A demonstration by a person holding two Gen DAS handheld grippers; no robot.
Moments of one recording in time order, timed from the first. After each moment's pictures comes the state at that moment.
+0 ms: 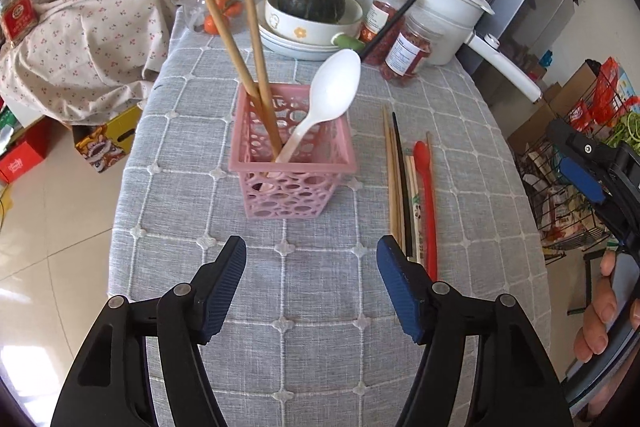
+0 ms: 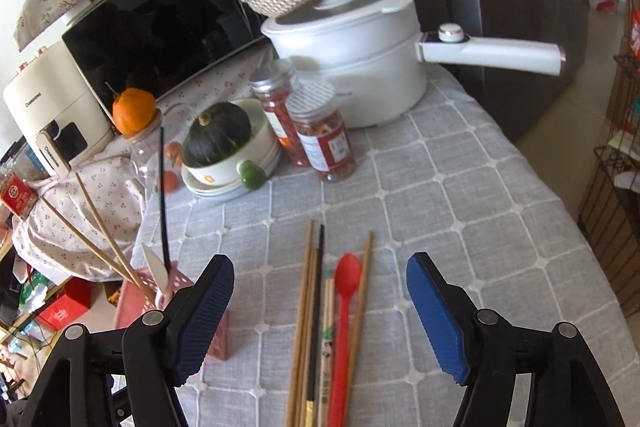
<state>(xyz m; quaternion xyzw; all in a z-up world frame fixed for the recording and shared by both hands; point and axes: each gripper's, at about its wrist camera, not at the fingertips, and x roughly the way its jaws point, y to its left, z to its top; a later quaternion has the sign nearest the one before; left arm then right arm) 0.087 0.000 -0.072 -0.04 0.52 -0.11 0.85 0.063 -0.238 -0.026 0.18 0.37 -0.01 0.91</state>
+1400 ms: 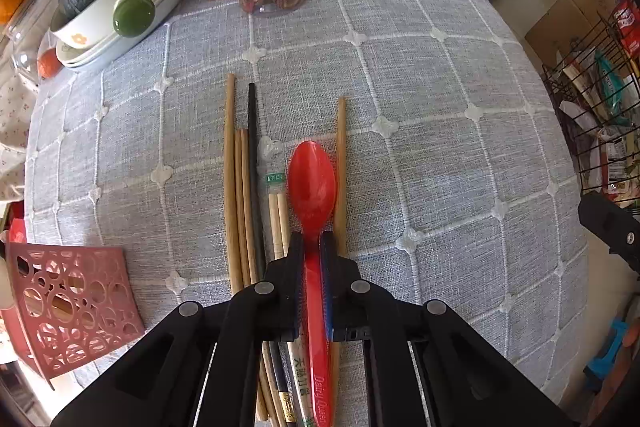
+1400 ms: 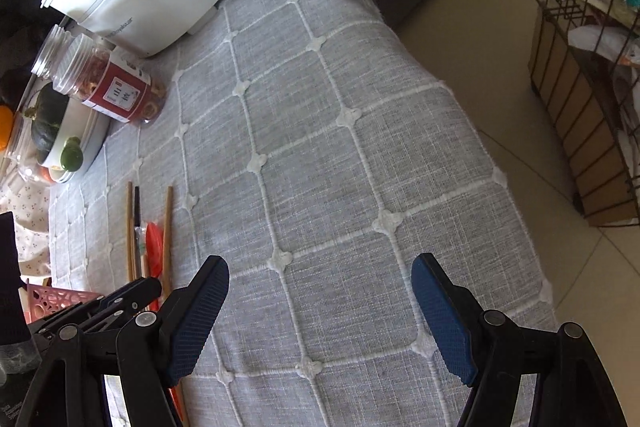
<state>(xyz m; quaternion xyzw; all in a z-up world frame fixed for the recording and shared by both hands) 0.207 -0.200 -0.156 0.11 0.63 -0.12 0.76 0.134 -0.402 -0.129 0.29 0.53 -0.05 0.80</state>
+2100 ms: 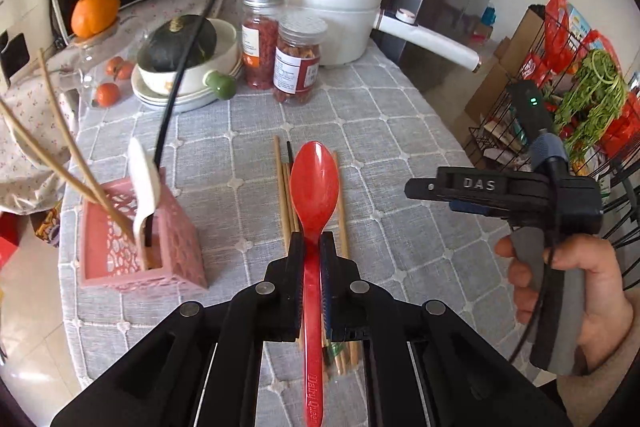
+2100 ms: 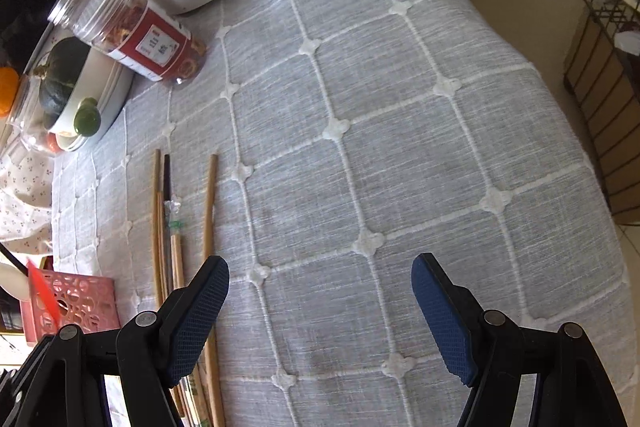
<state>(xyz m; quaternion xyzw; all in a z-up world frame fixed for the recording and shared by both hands) 0.112 -0.098 -0.051 0.03 0.48 -0.20 0.85 0.147 -0.331 -0.137 0.25 0.55 -0.02 0.79</state>
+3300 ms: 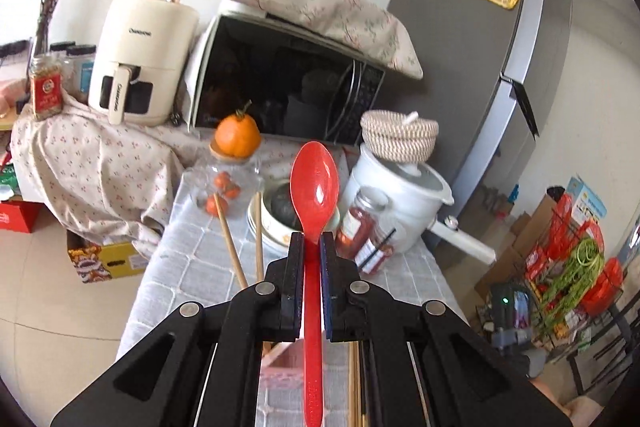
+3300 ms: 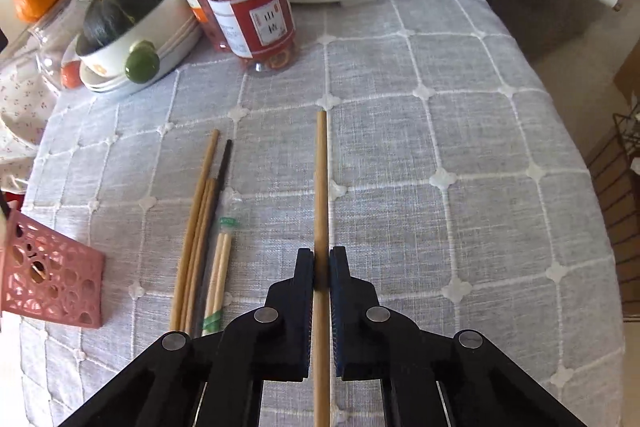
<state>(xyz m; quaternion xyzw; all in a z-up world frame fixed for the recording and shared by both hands) 0.092 0.046 0.031 -0.15 0.22 -0.10 0.96 0.138 -0.252 -0.101 0.10 0.50 0.00 0.86</state>
